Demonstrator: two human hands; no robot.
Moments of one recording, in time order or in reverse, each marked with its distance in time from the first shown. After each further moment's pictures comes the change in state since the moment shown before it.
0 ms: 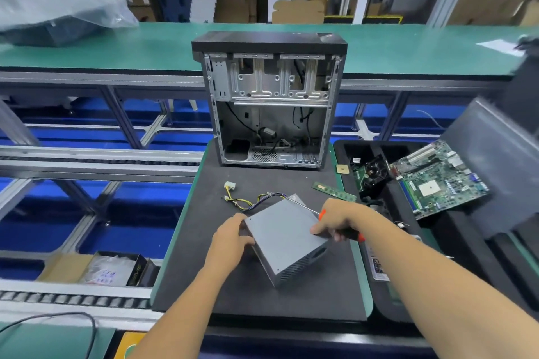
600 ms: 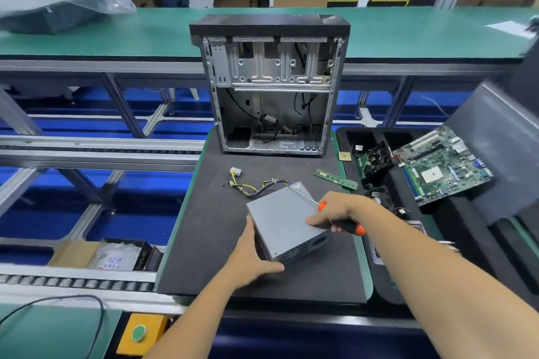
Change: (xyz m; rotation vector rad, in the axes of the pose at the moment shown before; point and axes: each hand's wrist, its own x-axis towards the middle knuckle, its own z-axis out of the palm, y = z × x) left_hand -0.040 -0.016 0.037 -0.223 -0.333 -0.016; right_hand 0.008 0.014 0.012 0.225 -0.061 -0.011
